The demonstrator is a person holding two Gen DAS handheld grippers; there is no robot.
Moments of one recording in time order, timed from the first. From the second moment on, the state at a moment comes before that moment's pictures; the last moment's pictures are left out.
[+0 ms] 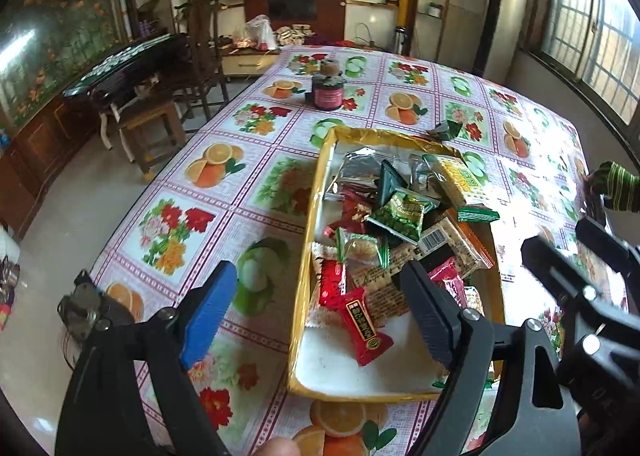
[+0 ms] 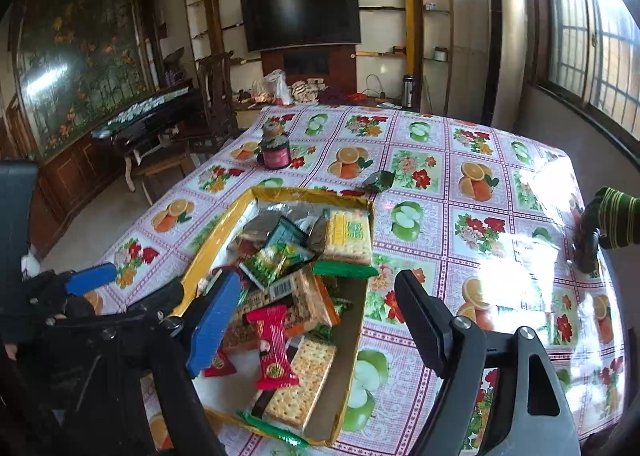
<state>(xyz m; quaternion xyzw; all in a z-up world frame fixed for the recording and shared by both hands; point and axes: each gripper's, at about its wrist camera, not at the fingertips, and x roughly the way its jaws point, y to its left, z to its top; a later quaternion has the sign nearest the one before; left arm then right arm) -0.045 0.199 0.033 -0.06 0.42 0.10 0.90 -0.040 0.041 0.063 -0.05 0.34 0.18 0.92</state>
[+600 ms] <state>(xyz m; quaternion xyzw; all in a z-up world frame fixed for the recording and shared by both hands) -0.077 0.193 0.027 -0.08 0.42 0.12 0.90 -0.056 0.040 0.050 -0.12 0.35 0.16 0.92</state>
